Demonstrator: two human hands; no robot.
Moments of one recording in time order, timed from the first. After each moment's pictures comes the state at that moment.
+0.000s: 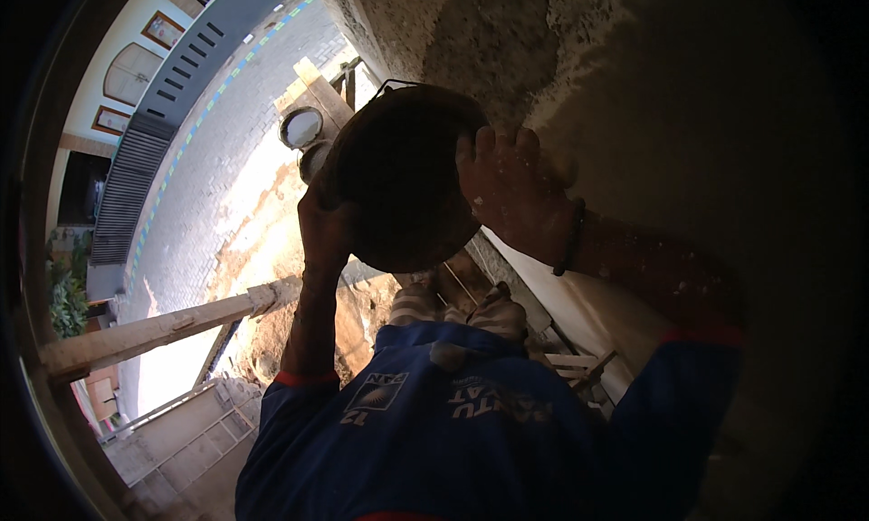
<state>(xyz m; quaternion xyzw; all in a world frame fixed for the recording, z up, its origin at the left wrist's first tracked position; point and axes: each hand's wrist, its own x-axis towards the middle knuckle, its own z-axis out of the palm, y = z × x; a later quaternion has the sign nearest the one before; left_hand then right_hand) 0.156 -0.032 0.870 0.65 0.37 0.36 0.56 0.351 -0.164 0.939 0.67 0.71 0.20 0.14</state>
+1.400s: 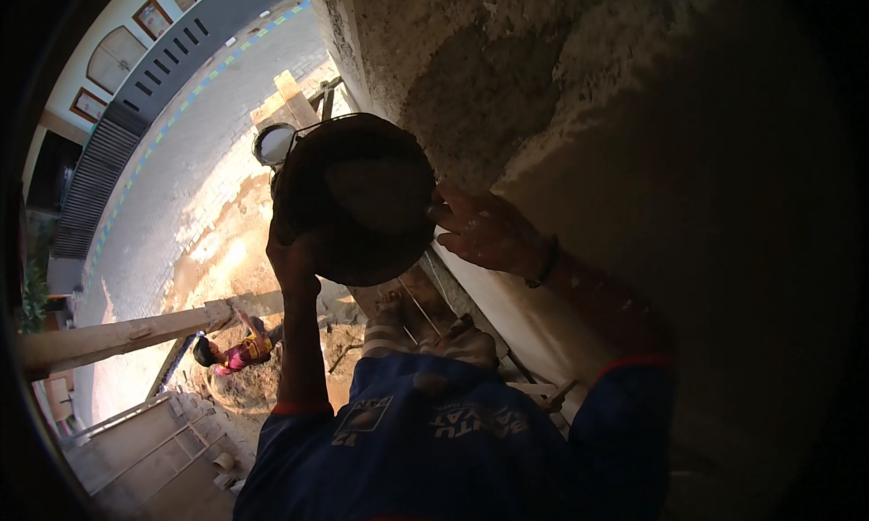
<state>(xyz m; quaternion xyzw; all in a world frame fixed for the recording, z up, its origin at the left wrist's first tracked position) 0.111 0.008 0.799 0.47 0.47 0.47 0.58 0.371 -0.119 0.897 0.59 0.76 -0.17 -0.23</state>
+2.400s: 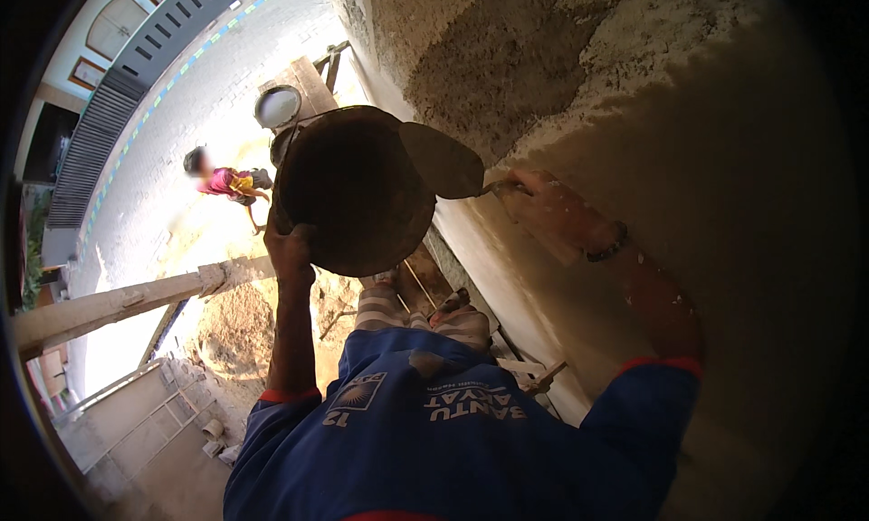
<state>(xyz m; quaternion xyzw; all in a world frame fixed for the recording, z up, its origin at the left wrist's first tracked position) 0.089 0.000 0.784 0.45 0.51 0.43 0.59 0.402 -0.146 0.931 0.75 0.44 -0.46 -0.19</state>
